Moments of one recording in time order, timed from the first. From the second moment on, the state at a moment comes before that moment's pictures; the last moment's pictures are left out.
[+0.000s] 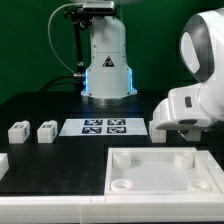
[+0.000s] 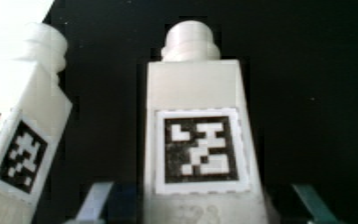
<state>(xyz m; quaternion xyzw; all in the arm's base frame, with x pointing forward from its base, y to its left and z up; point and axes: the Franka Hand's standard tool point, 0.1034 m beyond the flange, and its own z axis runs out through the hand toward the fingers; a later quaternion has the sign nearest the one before) 0.390 0.174 0.010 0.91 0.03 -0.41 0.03</state>
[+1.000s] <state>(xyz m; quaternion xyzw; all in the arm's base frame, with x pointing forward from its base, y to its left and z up) 0.539 0.117 0.131 0.99 0.09 -0.14 -0.03</state>
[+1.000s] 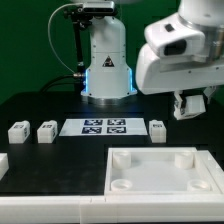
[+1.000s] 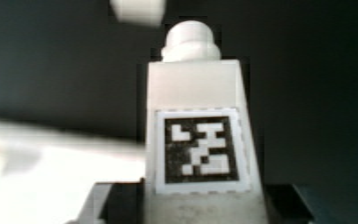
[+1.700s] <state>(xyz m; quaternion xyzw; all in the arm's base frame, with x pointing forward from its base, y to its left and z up) 0.605 0.101 0.167 0.97 0.08 0.24 -0.03</state>
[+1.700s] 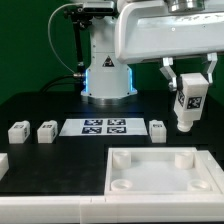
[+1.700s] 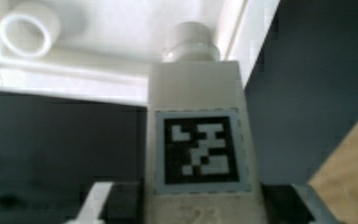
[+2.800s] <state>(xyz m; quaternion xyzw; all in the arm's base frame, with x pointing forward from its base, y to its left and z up) 0.638 0.118 0.094 0.96 0.10 0.28 -0.04</state>
